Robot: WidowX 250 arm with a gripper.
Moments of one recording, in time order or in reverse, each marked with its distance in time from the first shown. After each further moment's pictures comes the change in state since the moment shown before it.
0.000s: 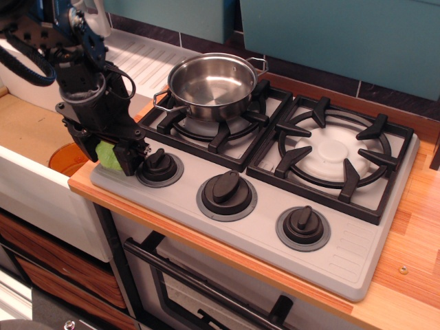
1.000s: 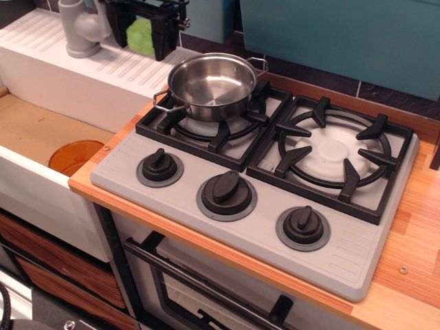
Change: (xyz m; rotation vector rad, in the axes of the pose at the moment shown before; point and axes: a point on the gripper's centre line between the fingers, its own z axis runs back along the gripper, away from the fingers) arm 0.103 0.010 0.063 0.049 0.118 -0.028
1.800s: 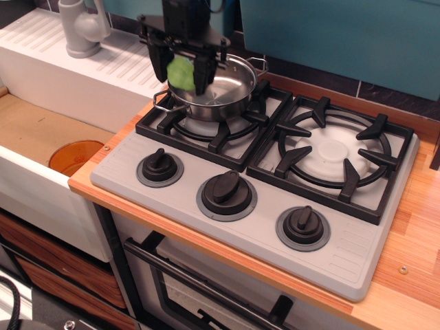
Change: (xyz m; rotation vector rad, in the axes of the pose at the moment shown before) arm 0.005 -0.038 -0.038 0.000 -0.034 0.062
